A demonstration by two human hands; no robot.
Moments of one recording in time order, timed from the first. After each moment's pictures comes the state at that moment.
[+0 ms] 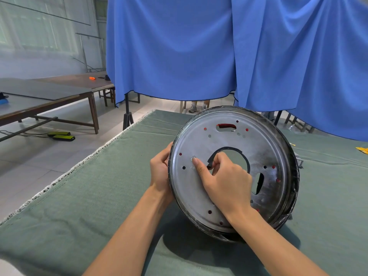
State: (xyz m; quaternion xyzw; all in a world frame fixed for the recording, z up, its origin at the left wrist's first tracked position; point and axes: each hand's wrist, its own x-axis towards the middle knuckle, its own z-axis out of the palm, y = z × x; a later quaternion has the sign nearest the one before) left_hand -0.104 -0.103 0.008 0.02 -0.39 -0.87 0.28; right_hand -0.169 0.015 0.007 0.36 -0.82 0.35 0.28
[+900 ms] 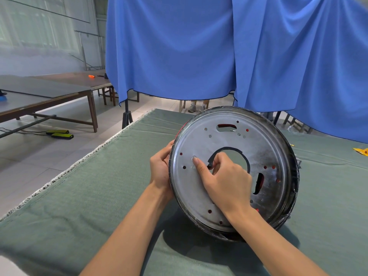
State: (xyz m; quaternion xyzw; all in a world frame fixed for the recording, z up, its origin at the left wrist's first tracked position) left_hand -0.105 -0.104 0.008 0.03 -0.38 -0.88 0.27; right_hand -0.170 0.016 0.005 0.35 -0.83 0.34 0.27
